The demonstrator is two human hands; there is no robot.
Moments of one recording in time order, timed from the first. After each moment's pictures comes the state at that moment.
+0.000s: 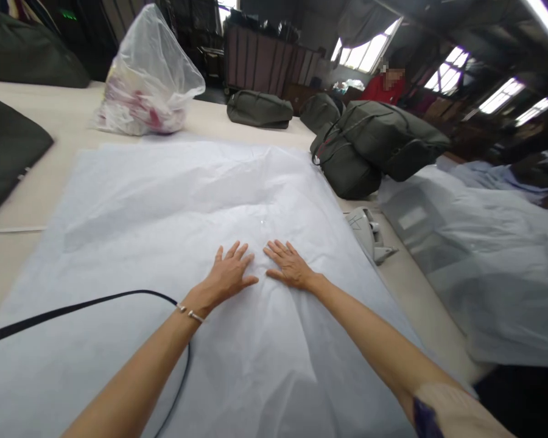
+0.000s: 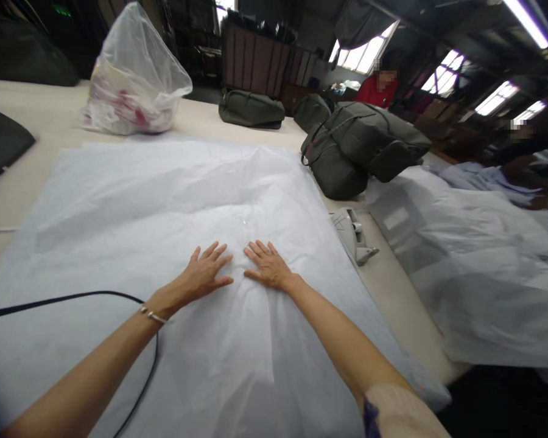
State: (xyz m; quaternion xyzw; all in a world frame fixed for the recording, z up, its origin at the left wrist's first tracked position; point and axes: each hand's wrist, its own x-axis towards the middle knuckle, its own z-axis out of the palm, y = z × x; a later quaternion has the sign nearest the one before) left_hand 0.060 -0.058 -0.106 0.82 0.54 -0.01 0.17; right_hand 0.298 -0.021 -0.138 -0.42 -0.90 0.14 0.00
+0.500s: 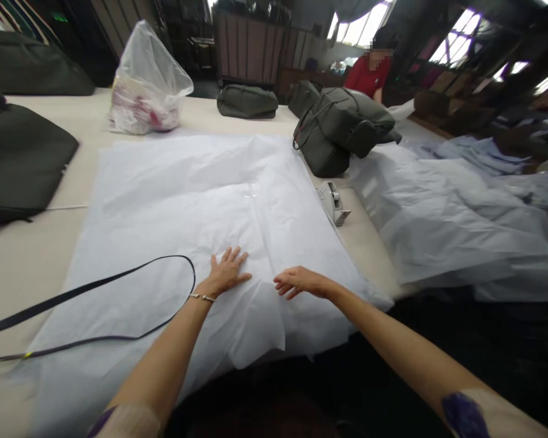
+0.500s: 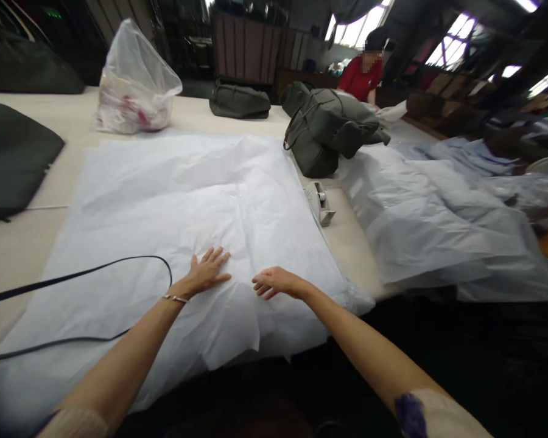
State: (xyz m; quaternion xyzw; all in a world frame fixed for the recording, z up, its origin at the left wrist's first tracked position) left_hand 0.116 -0.192 -0.101 0.77 0.58 -0.09 0.24; right_hand 0.384 -0.214 -0.054 -0.51 -0.48 0.71 0.06
